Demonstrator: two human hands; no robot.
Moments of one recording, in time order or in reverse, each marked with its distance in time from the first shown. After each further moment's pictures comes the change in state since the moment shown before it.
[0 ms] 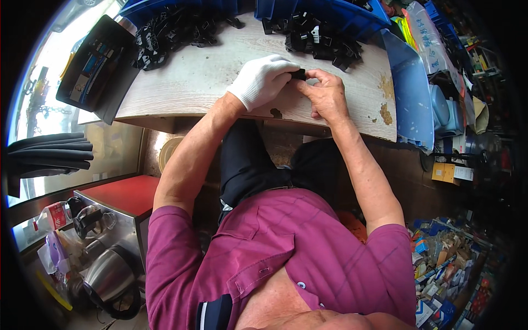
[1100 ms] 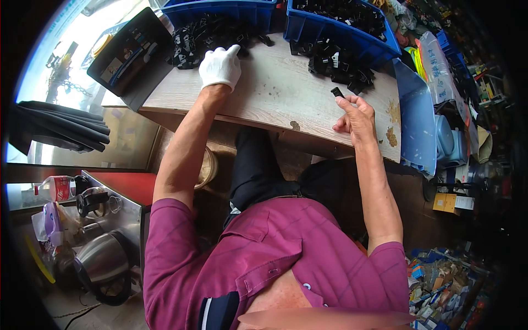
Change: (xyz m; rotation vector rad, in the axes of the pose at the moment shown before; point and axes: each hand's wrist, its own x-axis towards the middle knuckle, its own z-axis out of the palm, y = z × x) left_hand -0.030 -0.080 -0.090 0.984 0.232 -0.412; right_hand -0.007 0.005 -0.031 0.486 0.110 0.135
